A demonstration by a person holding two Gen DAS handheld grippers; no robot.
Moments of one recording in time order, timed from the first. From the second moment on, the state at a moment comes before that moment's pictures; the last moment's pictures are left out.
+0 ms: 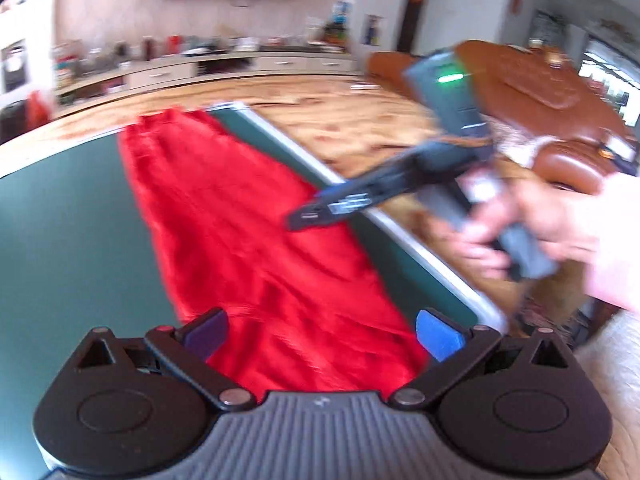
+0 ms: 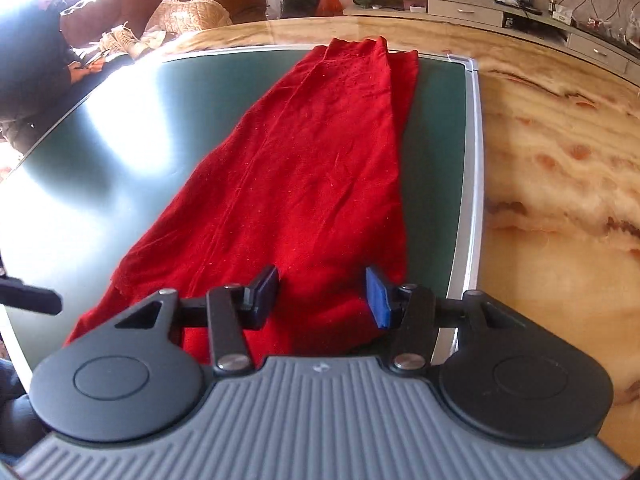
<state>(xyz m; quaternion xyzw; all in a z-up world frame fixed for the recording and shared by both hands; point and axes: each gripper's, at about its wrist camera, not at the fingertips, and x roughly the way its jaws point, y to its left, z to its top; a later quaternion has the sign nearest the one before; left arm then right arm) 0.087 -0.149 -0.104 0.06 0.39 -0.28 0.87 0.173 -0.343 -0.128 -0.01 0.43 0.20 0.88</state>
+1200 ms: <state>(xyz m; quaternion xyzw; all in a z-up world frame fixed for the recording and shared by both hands) 0.097 -0.097 -0.106 0.00 0.43 -0.16 0.89 0.029 -0.313 -0.123 0.19 0.46 0.08 0.86</state>
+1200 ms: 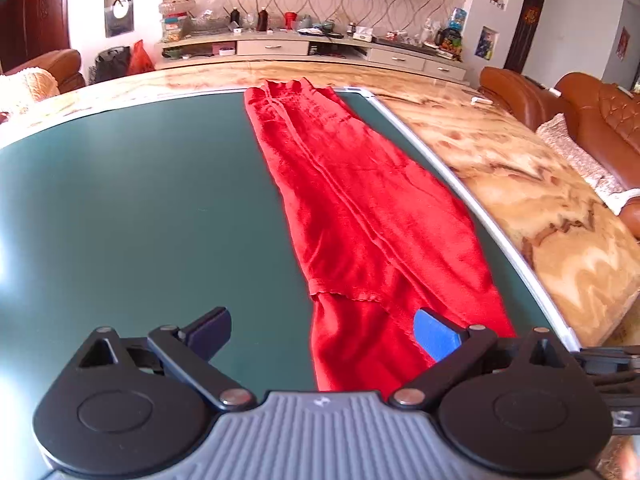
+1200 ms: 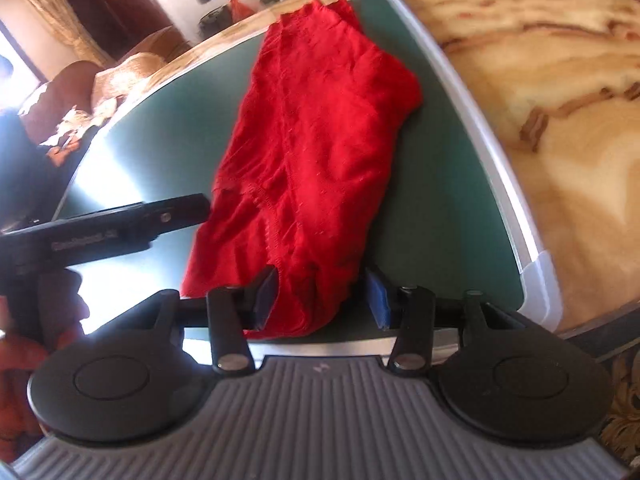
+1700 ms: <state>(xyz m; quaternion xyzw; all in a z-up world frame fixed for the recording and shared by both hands) 0.049 -0.124 -0.084 0.21 0.36 -0.36 0.83 0.042 -0.373 -0.122 0.48 0.46 0.10 0.74</state>
